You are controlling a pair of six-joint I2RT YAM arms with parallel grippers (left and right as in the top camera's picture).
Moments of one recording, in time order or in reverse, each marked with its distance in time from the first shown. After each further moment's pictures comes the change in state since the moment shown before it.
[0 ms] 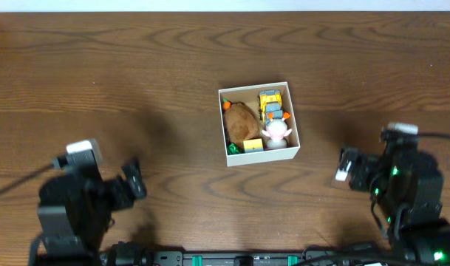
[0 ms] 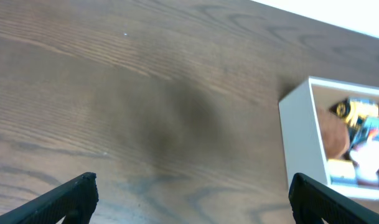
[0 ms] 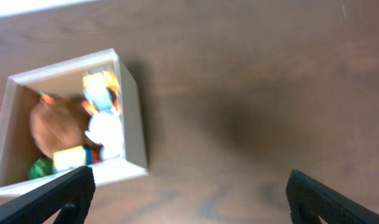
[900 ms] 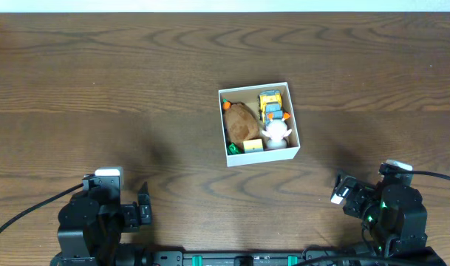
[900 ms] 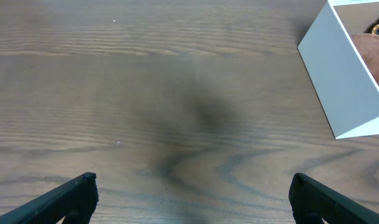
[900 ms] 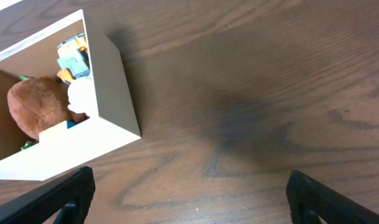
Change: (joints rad) left arm 0.000 -0.220 -0.229 -0.005 0.011 0.253; right arm 0.000 -0.271 -0.246 -0.053 -0.009 0.181
